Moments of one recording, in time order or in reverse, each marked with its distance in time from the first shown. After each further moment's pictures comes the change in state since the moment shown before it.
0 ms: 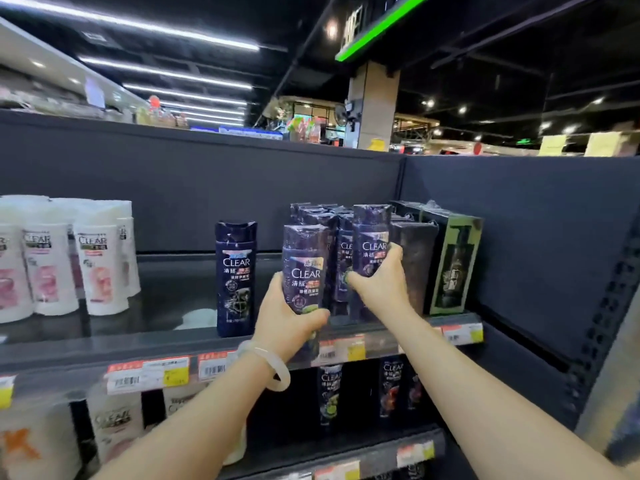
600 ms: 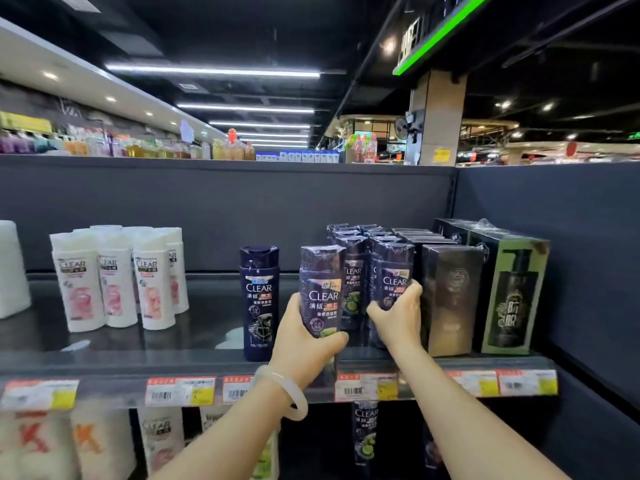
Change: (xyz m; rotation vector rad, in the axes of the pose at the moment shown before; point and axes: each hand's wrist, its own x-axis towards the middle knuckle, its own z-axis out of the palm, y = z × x) left_hand 0.010 -0.002 0.008 0.062 0.120 -0.005; right_hand 0.032 0.049 0.048 0.075 0.018 0.089
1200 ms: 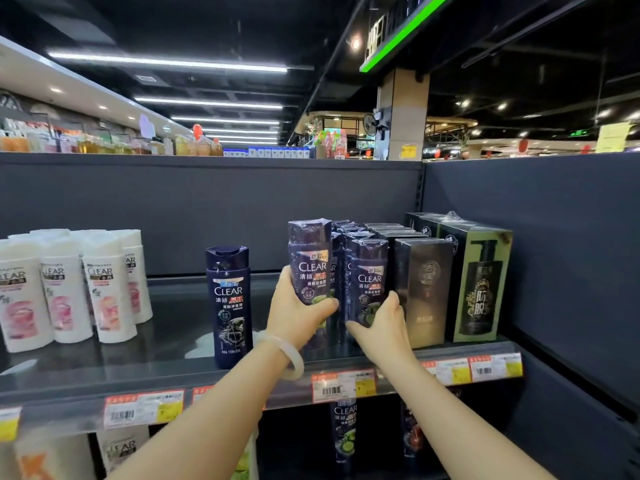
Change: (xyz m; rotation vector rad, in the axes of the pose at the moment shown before) left_hand 0.044 0.004 0.022 0.016 -0.032 0.066; right_hand -0.021 -0.002 -0.026 -0.304 -0.188 0.087
